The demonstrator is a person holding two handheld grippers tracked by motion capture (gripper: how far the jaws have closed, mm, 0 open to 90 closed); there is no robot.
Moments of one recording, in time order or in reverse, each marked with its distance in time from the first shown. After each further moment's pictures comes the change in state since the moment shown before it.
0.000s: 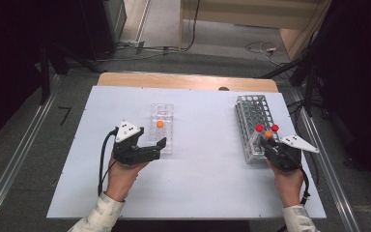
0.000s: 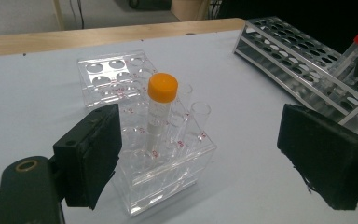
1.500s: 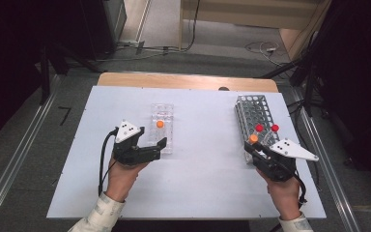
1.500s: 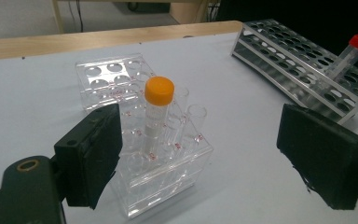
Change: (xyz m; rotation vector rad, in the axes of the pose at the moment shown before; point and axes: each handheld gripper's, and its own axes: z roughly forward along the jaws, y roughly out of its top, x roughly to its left) left arm -0.002 0.001 -0.001 -0.009 -0.002 0.004; right arm 0.064 0.029 -0.050 -0.063 0.210 -0.123
